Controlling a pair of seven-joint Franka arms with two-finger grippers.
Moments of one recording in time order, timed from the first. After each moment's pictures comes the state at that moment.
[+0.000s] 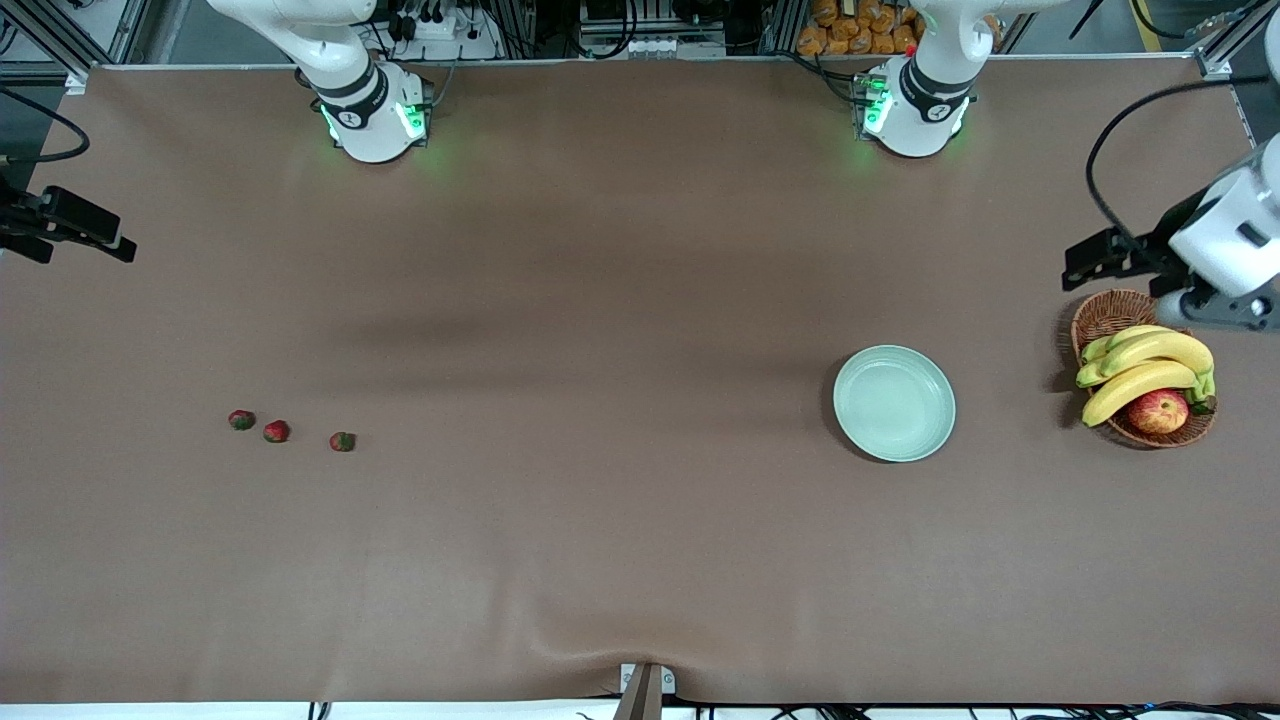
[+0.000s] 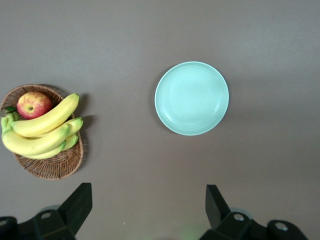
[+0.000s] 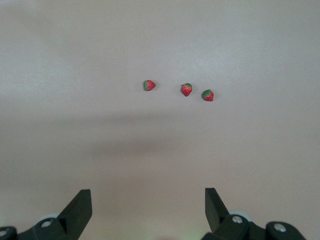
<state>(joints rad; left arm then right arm) 0.04 0.08 -0.09 -1.58 -0.01 1.58 0.04 -0.08 -0.01 -0.03 -1.54 0.07 1.48 -0.06</state>
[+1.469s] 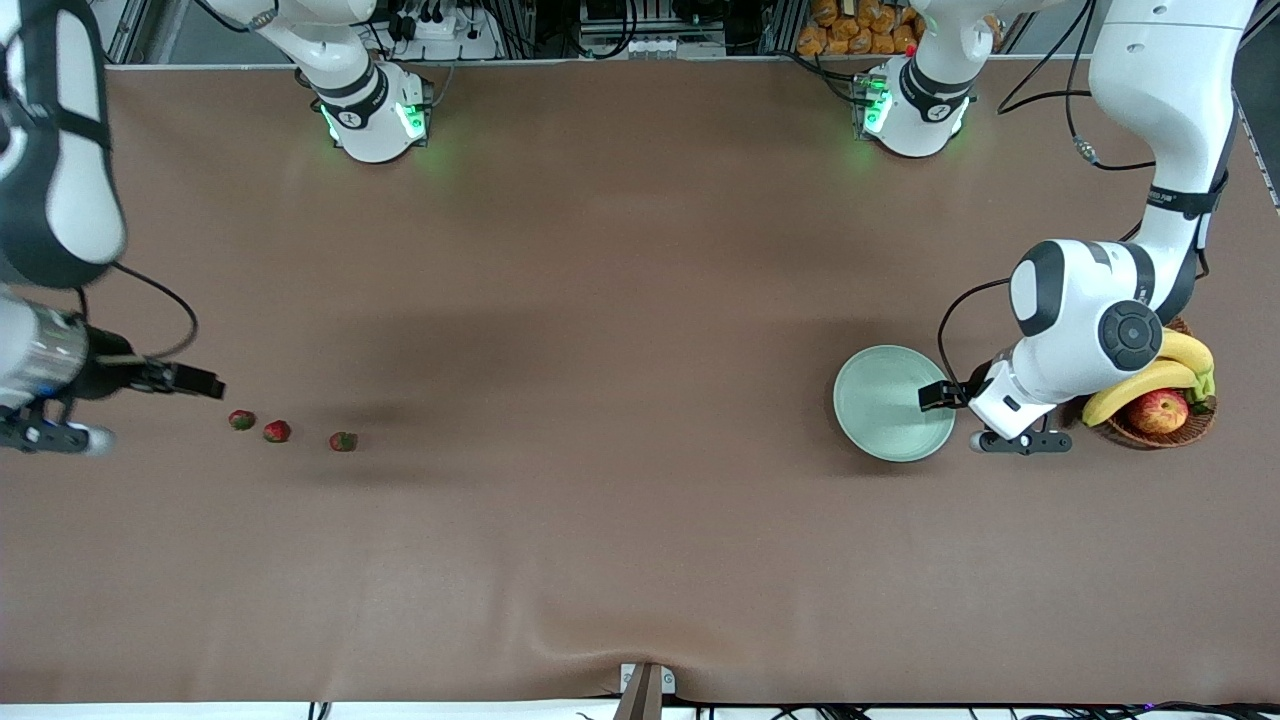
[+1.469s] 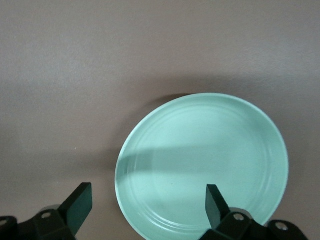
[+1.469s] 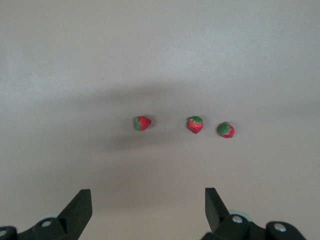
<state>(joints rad) 0.07 0.41 -0.14 -1.98 -0.04 2.34 -0.04 -0.06 0.35 -0.01 -1.56 0.07 1.80 0.05</state>
